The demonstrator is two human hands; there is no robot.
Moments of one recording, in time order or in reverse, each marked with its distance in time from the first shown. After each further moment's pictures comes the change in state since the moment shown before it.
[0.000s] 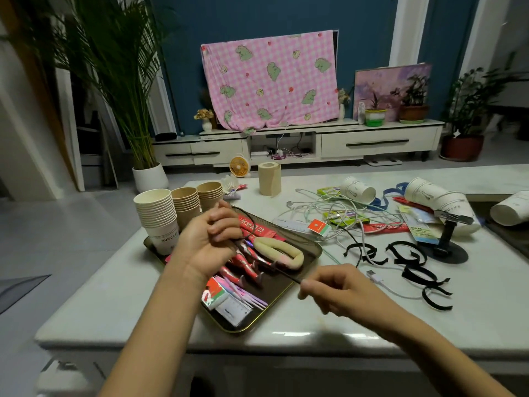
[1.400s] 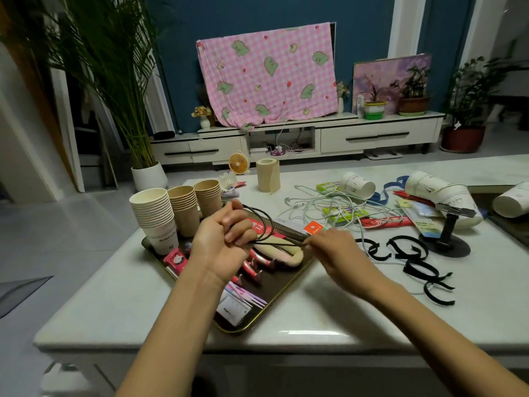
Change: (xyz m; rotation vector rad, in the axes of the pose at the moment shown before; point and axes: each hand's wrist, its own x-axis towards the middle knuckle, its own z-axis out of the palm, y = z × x) left_hand 0.008 -0.024 0.003 0.119 -0.018 0.107; right_hand 0.055 0.036 -0.024 -0.888 0.294 -0.357
